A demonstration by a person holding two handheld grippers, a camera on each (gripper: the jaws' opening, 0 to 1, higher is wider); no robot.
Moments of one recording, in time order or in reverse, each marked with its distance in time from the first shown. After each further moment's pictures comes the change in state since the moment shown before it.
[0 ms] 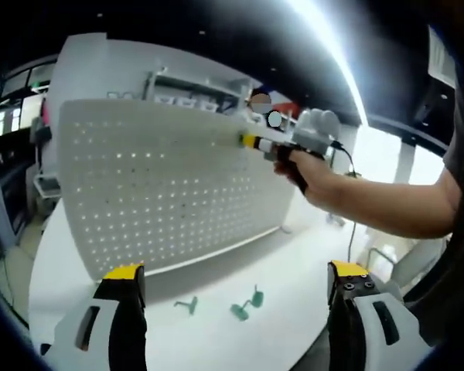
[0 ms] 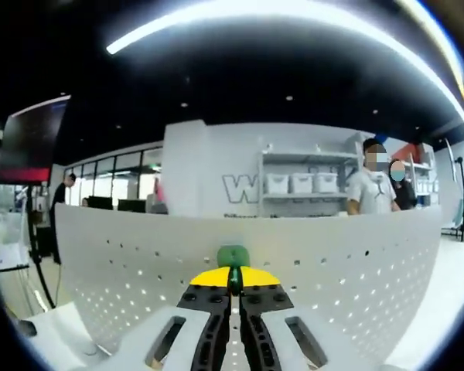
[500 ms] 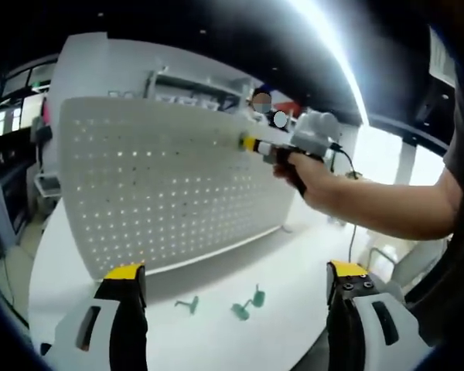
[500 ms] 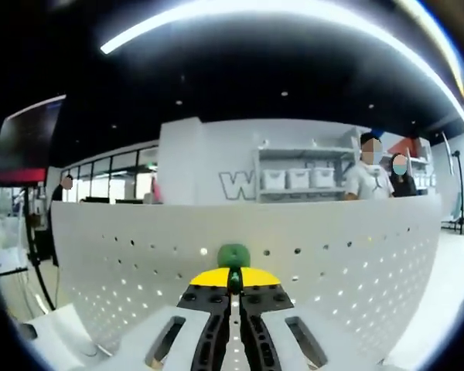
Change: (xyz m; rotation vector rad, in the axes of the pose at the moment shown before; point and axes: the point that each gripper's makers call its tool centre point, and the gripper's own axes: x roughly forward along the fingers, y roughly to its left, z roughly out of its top) left arm 0.001 0.001 -0.002 -0.004 0.004 0.005; right arm 0.000 0.003 -0.009 0.022 0.021 -0.016
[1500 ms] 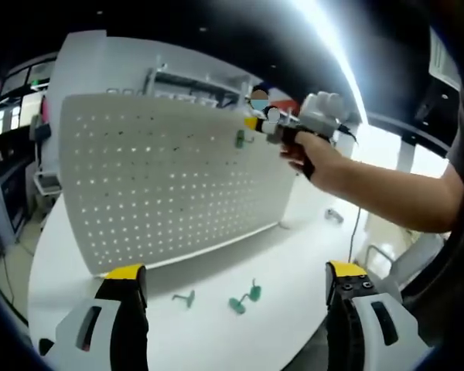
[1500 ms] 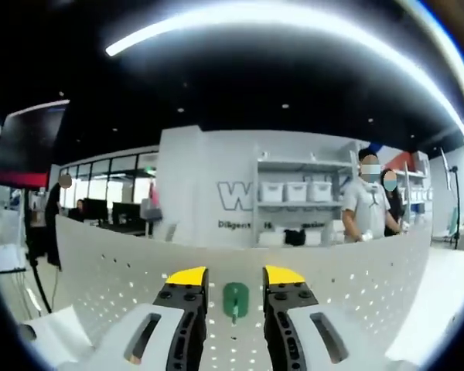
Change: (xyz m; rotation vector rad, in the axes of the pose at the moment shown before) left arm -0.006 -0.007 -0.007 0.000 0.014 -0.016; right arm -0.028 0.004 0.052 -0.143 -0.059 0.011
